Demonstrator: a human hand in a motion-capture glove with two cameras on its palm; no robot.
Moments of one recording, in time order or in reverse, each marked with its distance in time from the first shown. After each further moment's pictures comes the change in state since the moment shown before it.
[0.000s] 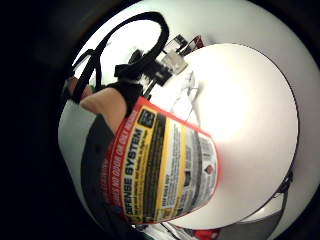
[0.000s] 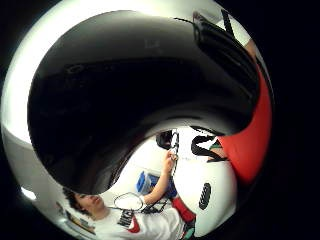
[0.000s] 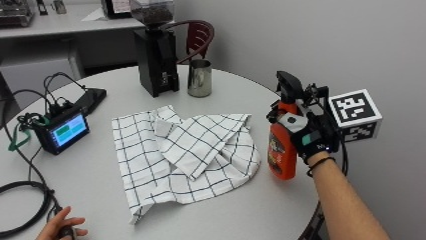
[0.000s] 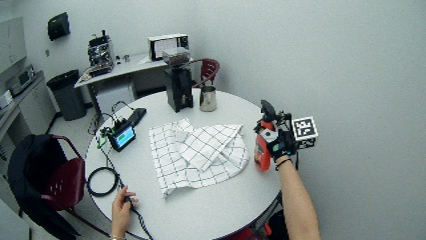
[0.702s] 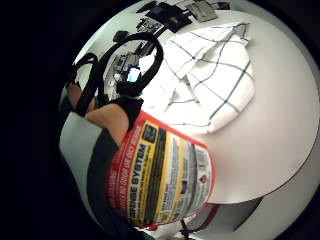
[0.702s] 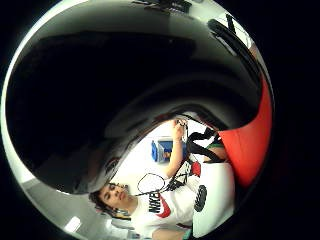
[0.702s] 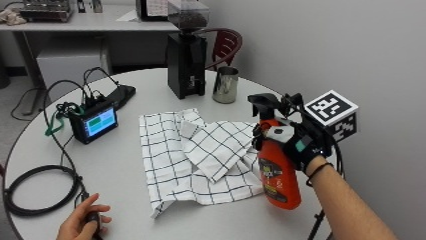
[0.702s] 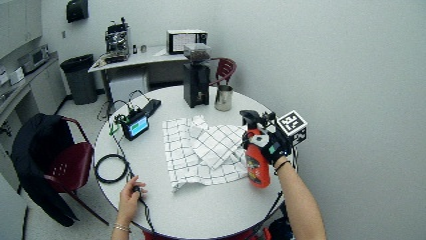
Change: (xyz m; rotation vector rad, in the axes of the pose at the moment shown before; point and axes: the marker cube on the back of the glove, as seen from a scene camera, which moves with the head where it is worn) arm -0.016 0.022 0.031 -0.357 0.031 0.186
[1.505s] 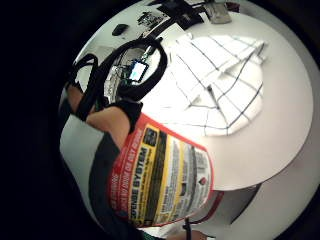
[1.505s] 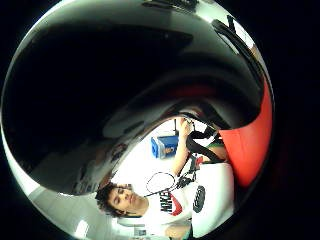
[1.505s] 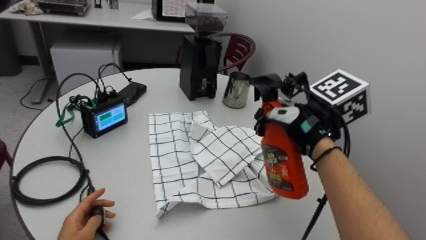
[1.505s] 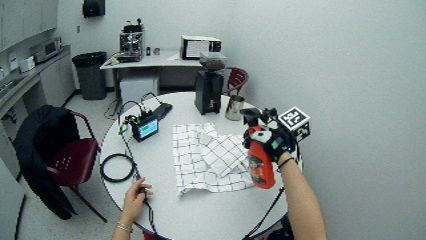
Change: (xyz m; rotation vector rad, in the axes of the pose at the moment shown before) arm -0.031 0.013 -0.009 -0.033 0.006 0.059
